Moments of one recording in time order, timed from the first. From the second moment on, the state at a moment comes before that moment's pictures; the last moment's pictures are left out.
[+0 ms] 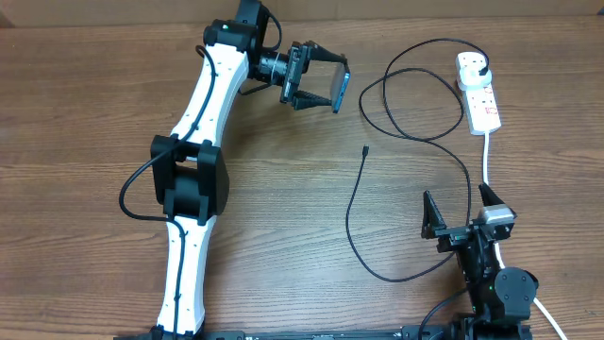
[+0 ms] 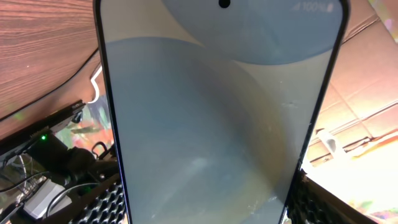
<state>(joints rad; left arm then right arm) -0.23 2.53 2.43 -1.22 1.41 -1.05 -0.06 0.01 0.02 0.02 -0.20 0.01</state>
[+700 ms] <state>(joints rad) -0.23 2.53 2.43 -1.20 1.42 -1.05 -0.06 0.31 0.64 -0.29 -0.62 0.26</state>
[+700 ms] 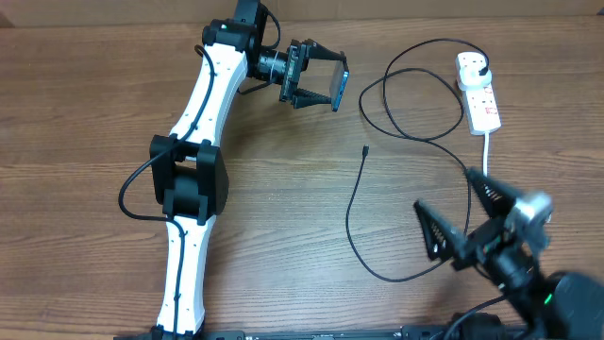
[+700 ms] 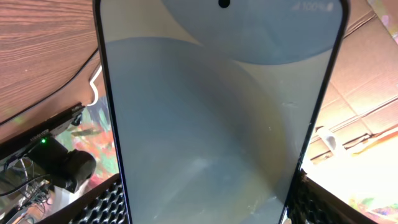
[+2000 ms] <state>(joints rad) -0.23 2.53 2.43 -1.20 1.36 -1.10 0.59 1.50 1.47 -0.75 0.25 0.55</state>
